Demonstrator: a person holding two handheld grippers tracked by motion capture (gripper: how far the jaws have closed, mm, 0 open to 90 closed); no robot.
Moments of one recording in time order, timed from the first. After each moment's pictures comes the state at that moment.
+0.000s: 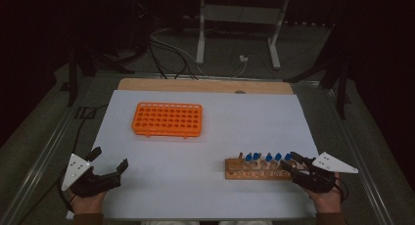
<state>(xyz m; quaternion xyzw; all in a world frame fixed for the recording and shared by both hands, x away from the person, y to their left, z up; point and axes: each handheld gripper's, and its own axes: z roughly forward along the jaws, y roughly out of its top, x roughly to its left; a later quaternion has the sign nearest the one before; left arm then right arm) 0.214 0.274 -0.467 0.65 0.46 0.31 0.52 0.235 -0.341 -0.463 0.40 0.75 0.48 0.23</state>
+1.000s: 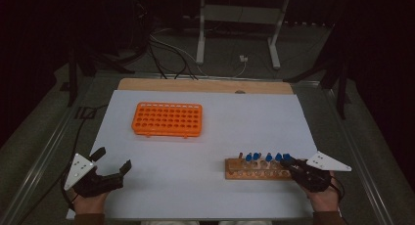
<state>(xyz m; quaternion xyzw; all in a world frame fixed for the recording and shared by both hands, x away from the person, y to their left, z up) 0.217 0.268 -0.469 0.66 0.45 0.29 0.53 0.239 -0.332 -0.463 0.39 0.76 0.46 0.23</state>
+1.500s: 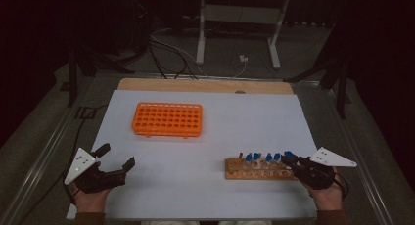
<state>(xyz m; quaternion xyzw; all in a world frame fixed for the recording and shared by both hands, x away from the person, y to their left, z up) 0.222 0.261 -0.451 0.67 0.43 0.27 0.54 0.240 -0.332 -0.442 0.39 0.76 0.47 0.21</state>
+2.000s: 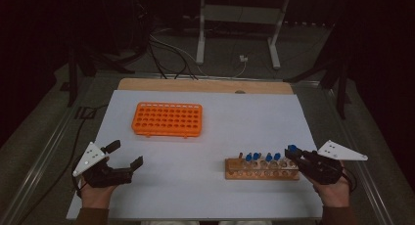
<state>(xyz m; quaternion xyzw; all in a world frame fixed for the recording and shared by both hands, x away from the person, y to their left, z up) 0.236 0.246 -0.448 0.69 0.40 0.23 0.55 0.241 -0.334 -0.410 0.39 0.76 0.48 0.21</state>
